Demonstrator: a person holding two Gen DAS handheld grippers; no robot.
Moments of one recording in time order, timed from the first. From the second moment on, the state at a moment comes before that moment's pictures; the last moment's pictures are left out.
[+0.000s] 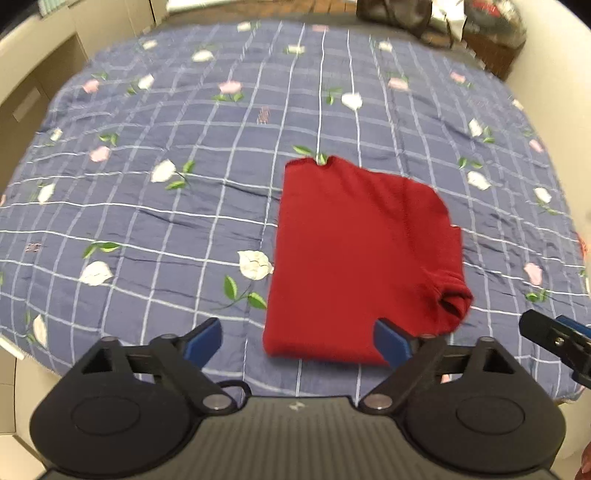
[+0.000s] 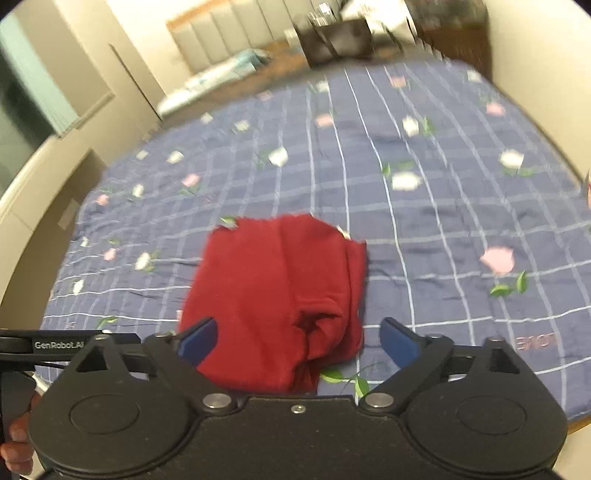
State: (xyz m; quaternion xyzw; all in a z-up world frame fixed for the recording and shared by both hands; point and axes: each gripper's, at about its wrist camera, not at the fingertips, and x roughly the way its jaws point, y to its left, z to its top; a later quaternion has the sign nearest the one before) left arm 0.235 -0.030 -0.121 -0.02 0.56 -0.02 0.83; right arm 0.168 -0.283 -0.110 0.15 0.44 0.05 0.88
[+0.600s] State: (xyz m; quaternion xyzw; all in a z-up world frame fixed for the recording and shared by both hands) left arm 0.060 0.019 -0.072 -0.03 0.44 0.00 0.90; right arm 0.027 -0.251 -0.062 0.11 0.42 0.11 0.90
